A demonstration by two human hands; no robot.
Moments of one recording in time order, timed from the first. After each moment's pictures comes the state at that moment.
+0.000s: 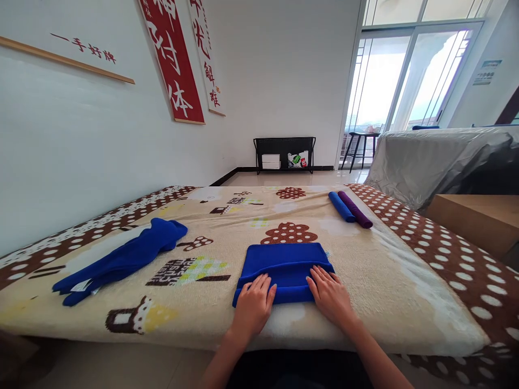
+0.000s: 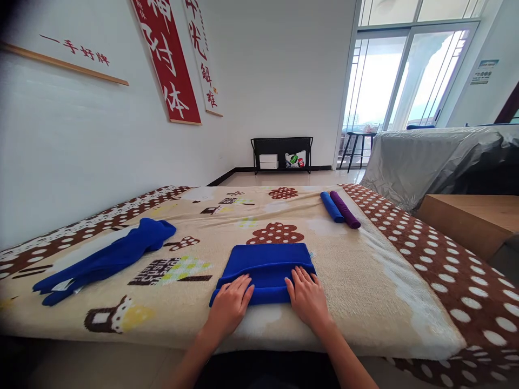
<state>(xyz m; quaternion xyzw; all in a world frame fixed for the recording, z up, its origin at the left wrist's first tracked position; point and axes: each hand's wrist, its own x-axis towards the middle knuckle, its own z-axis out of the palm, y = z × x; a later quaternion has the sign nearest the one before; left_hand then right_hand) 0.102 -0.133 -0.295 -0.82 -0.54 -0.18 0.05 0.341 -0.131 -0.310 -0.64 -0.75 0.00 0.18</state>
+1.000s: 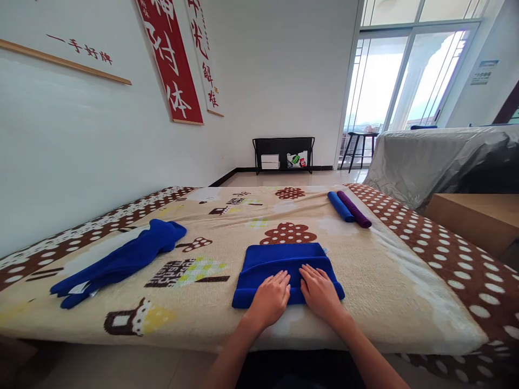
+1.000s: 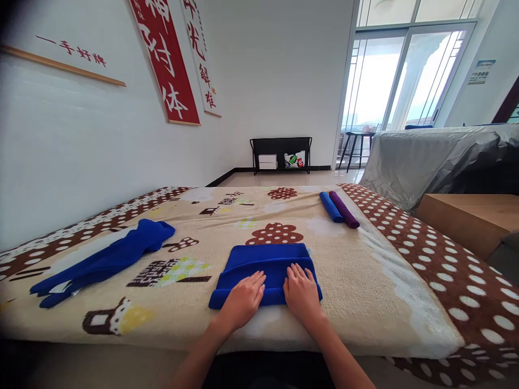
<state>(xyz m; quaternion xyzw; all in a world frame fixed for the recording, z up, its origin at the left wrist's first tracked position) 0.133 -0.118 -0.285 -0.86 -0.49 -0.13 -0.01 0.328 -0.122 -0.303 -0.63 -0.75 0.00 0.18</state>
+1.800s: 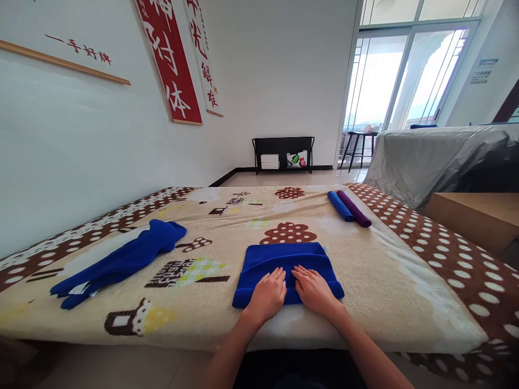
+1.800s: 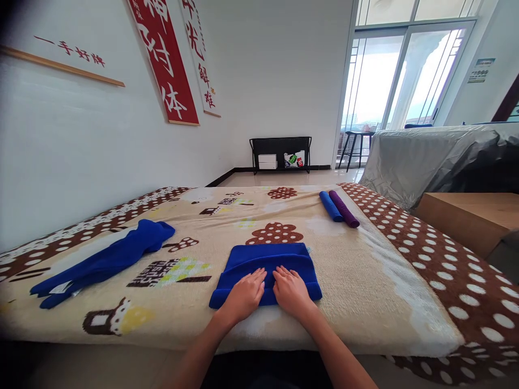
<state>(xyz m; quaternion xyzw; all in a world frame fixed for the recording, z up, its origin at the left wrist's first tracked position) 0.134 -0.107 -0.284 -0.86 -0.50 -0.11 -0.03 0.312 -0.111 -0.296 -0.60 -0.79 0.05 0.14</state>
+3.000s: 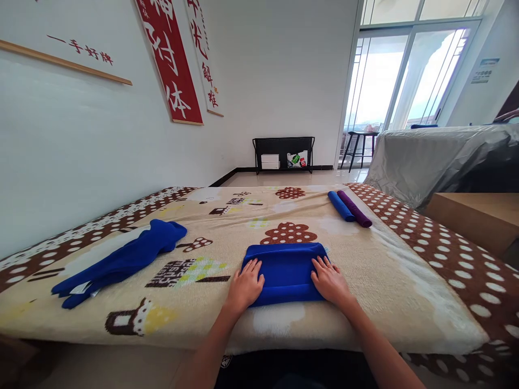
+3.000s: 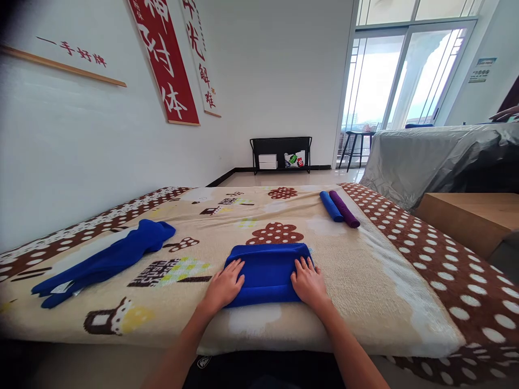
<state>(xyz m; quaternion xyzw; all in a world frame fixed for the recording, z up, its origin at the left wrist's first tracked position) 0.083 -0.082 -0.287 -0.77 -0.62 -0.11 -0.01 0.352 -0.093 -0.309 -0.68 -0.72 0.04 0.13</state>
